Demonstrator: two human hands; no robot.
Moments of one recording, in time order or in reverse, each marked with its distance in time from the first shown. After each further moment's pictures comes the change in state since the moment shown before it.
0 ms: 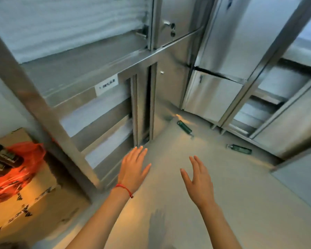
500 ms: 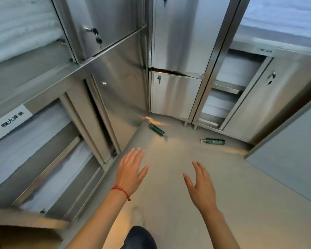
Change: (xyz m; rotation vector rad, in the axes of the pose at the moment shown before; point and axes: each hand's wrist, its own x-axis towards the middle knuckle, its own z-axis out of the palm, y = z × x) left_hand 0.145 0.125 0.104 -0.035 -0.090 0.164; right_hand 0.086 0.160 -0.077 0.046 0.089 0.247
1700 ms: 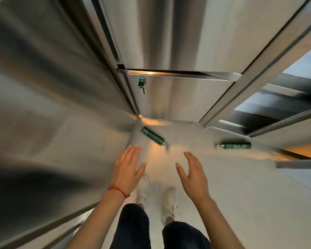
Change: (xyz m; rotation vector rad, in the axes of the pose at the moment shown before) left_hand 0.513 -0.146 0.229 -0.036 -0.393 -0.092; right_hand 0.558 0.037 0.148 0.133 -0.247 0.248
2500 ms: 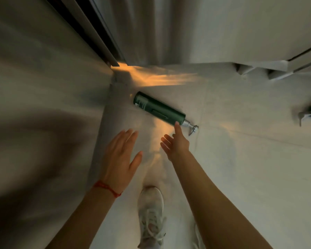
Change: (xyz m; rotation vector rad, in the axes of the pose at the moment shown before) left_hand 0.182 -0.286 0.362 0.051 -0.208 -0.020; right_hand 0.343 0.189 0.409 1.253 0.035 1.109
